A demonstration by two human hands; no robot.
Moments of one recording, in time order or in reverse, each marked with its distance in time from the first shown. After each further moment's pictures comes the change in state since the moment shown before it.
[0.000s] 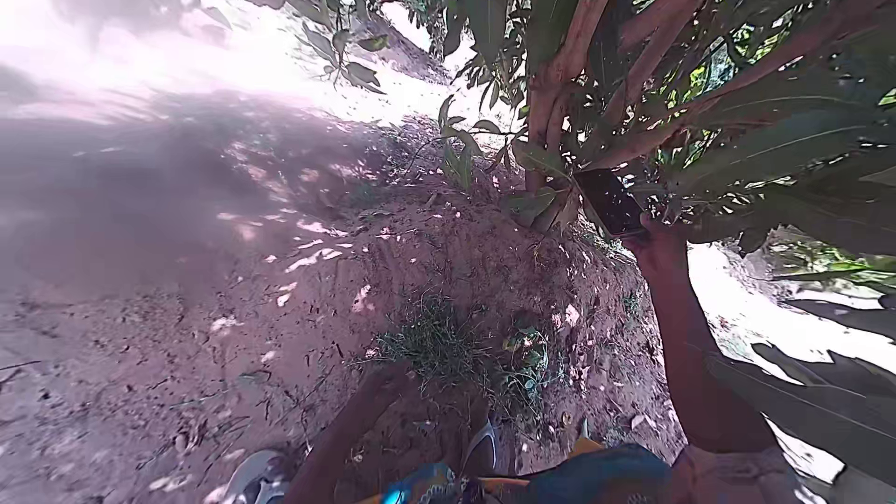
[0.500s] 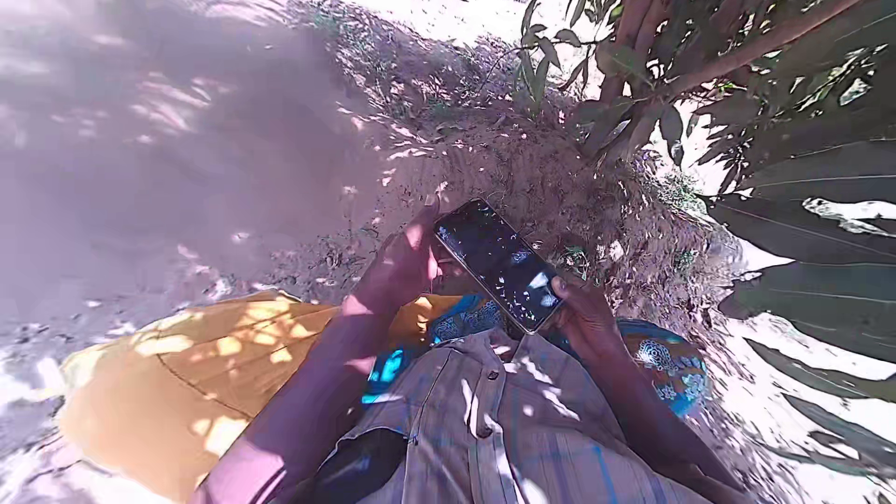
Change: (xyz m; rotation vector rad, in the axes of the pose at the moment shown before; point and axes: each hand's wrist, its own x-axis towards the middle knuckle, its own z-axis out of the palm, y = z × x) left_hand -0.170 0.080 -0.002 -0.639 0.168 0.159; right_hand -0.317 0.051 -0.017 0.286 -0.725 0.478
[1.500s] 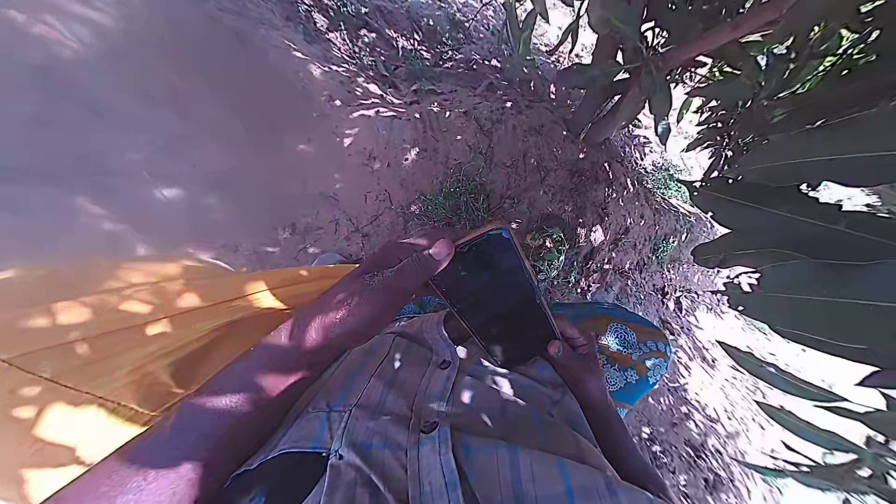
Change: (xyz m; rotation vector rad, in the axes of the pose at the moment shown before) left_hand -0.048 -0.029 0.018 0.256 -0.393 0.286; right_hand -0.062 0.044 -0.088 -0.177 -0.279 -0.302
